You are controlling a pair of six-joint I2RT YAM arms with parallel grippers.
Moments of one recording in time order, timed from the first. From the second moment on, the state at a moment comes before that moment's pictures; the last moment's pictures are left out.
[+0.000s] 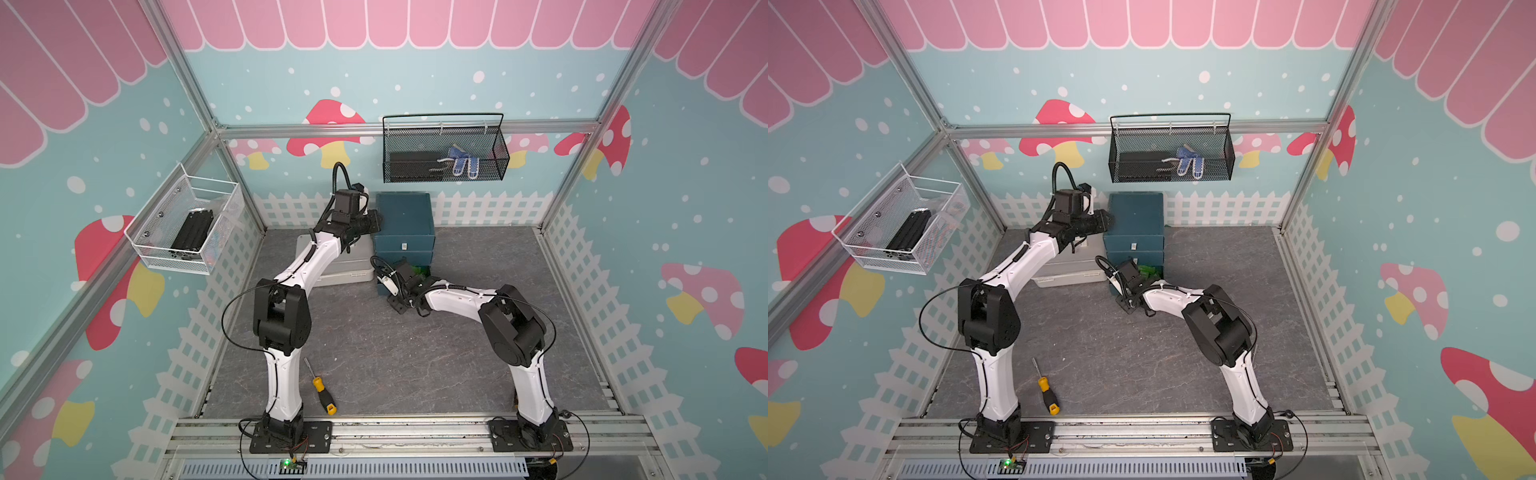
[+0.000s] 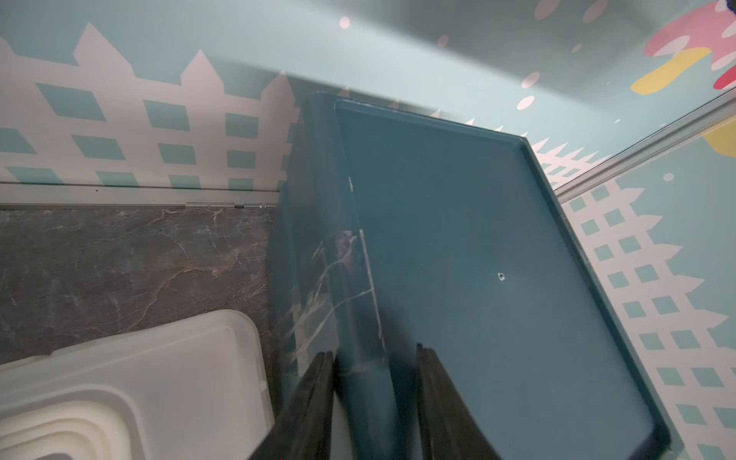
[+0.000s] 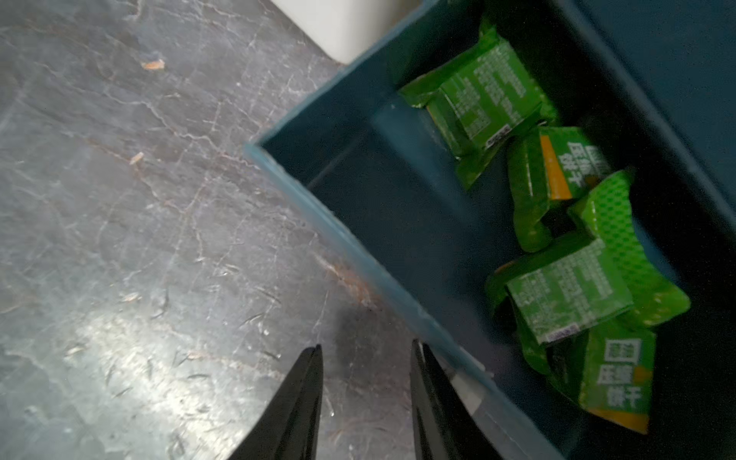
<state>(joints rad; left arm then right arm) -0.28 2.06 1.88 -0.35 0.23 -0.37 0.74 2.11 1.49 -0.34 0.17 -0.19</state>
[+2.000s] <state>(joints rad) -0.38 1.00 0.44 0.35 -0.33 -0.07 0.43 1.04 0.27 0.56 0.44 -0.38</state>
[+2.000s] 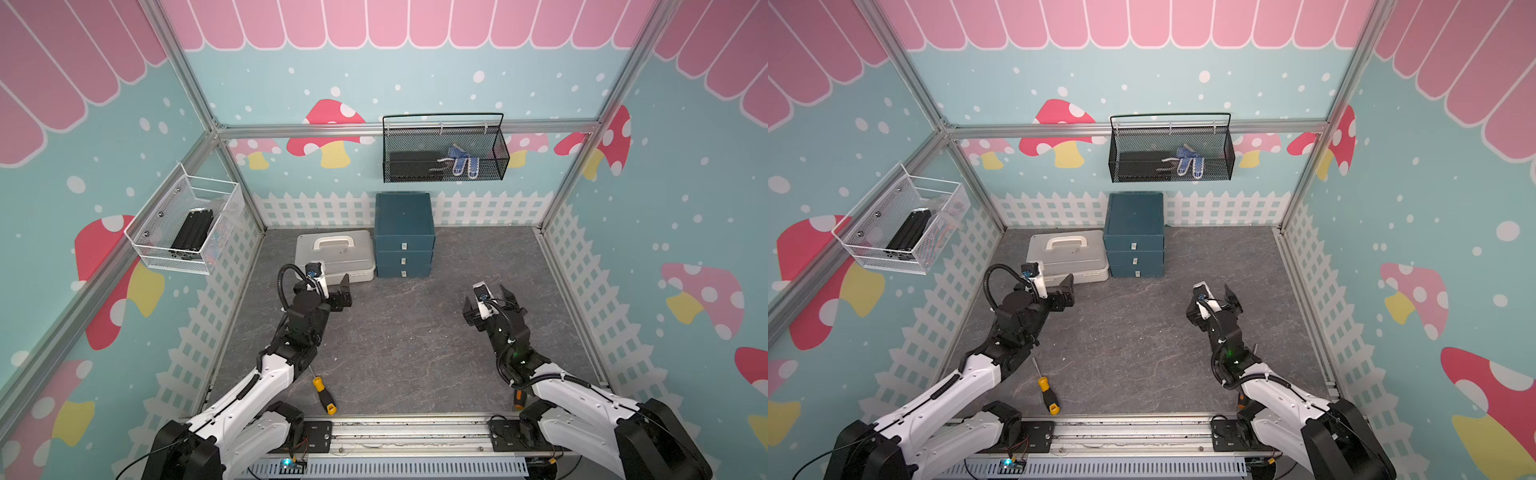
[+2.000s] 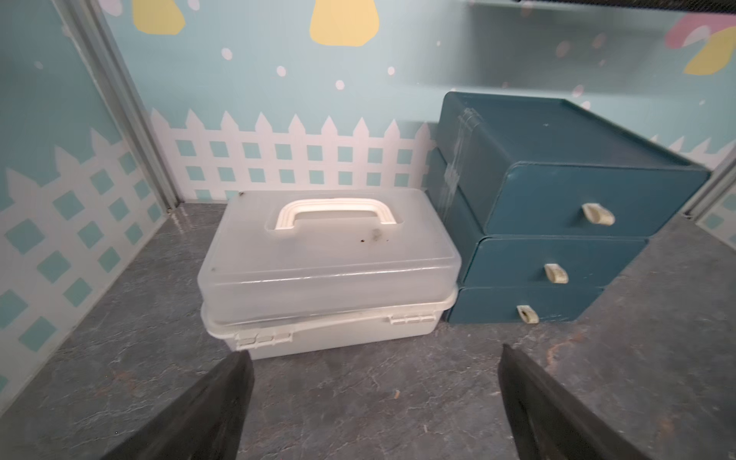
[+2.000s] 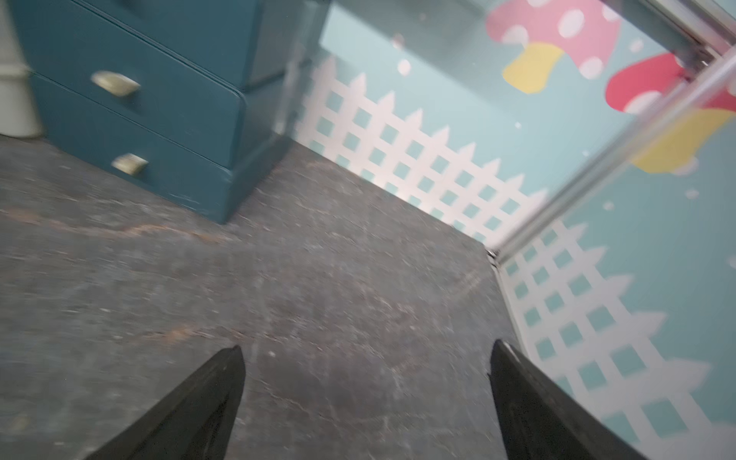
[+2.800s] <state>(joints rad) -0.04 1.54 0.39 0.83 -0.22 -0.03 0.05 1.52 0.33 0.91 0.24 -0.18</state>
